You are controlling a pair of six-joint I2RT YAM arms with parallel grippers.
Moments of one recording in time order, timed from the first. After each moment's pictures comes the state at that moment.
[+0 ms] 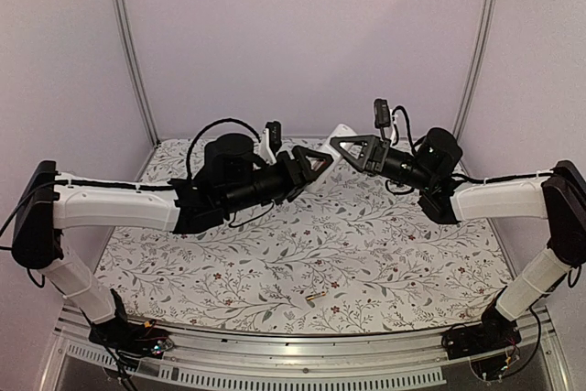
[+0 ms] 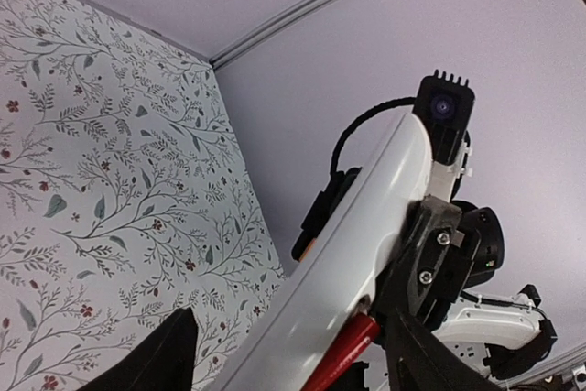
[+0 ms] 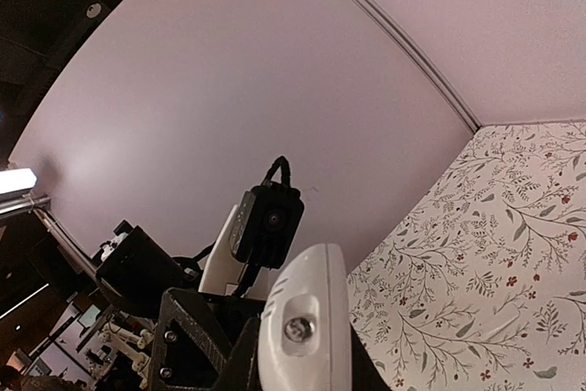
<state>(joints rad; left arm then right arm) -1.00 1.58 1.04 0.43 -0.04 -1.05 0.64 1.56 0.83 0.99 -0.61 0.91</state>
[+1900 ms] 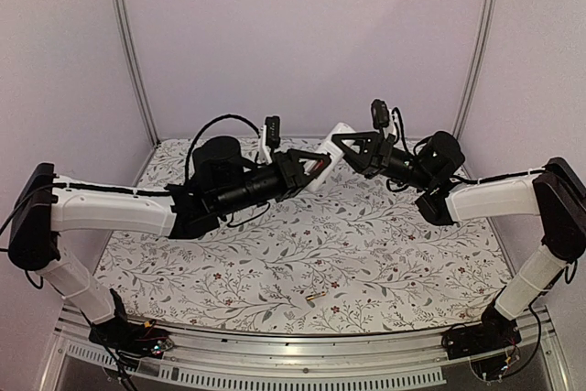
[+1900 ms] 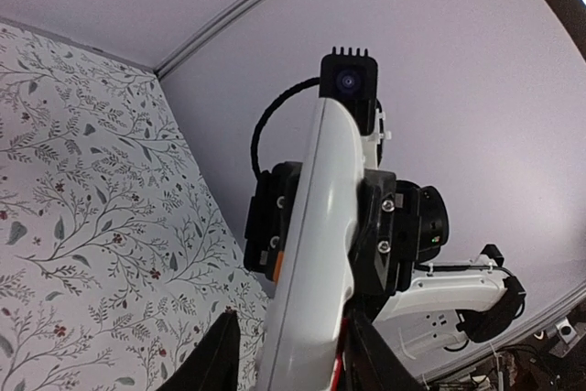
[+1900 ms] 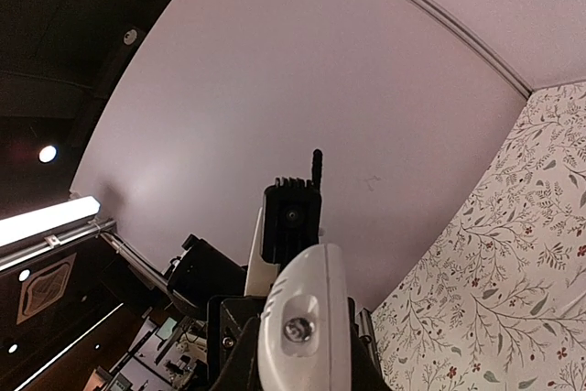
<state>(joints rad) -1.00 1.56 0.97 0.59 0.05 -1.00 0.63 1.61 0.83 1.18 -0.67 1.21</state>
